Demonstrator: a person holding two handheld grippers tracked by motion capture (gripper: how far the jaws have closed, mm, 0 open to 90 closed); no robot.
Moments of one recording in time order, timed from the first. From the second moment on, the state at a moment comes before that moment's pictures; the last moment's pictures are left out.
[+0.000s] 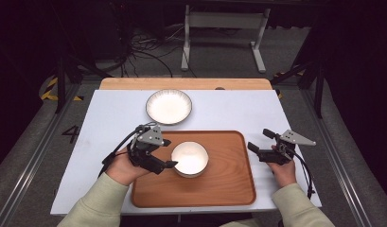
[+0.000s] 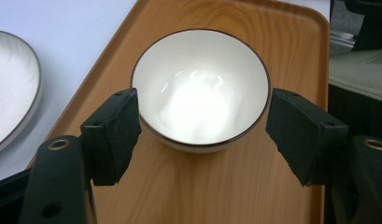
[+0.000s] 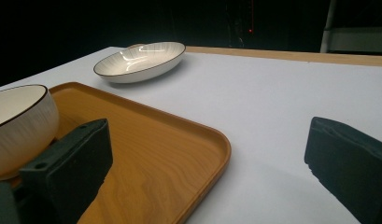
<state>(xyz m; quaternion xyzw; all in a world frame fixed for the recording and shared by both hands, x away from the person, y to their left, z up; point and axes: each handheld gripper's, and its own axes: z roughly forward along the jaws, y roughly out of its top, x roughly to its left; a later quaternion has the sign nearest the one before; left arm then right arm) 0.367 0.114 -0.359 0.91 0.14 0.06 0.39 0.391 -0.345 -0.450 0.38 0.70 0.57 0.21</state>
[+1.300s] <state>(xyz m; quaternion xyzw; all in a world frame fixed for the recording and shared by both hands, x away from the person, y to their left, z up) 0.353 0.207 -0.392 0.82 0.26 0.11 0.50 0.390 -0.345 -0.449 0.38 0.70 0.57 0.21</state>
